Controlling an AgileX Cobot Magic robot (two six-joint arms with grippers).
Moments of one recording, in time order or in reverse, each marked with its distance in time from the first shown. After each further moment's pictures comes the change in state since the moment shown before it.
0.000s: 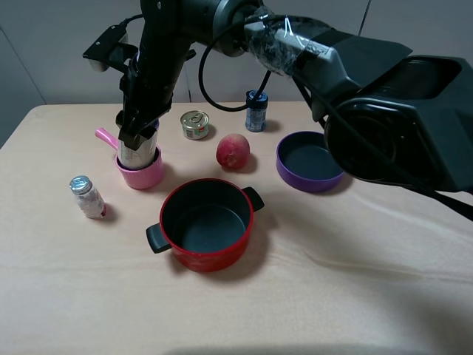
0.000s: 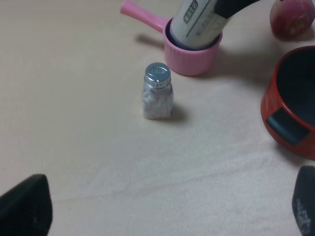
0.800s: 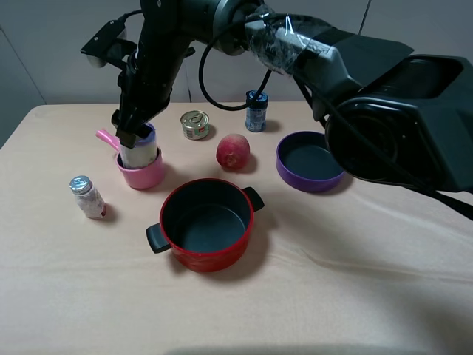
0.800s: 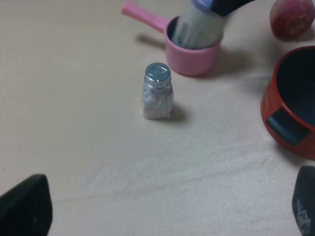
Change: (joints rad) left arm 0.000 0.000 0.000 0.000 0.000 0.000; right arm 0.000 0.000 0.000 0.003 -0.026 0.000
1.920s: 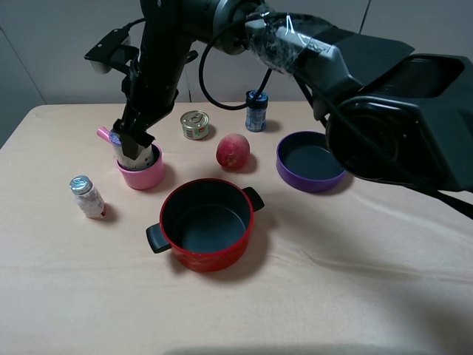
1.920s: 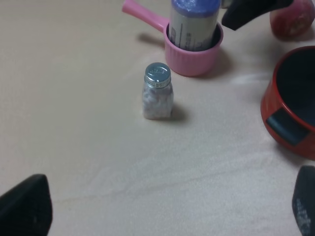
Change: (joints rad) left arm 0.000 0.000 0.000 0.000 0.000 0.000; right arm 0.000 -0.012 0.000 -0.005 0.088 0.034
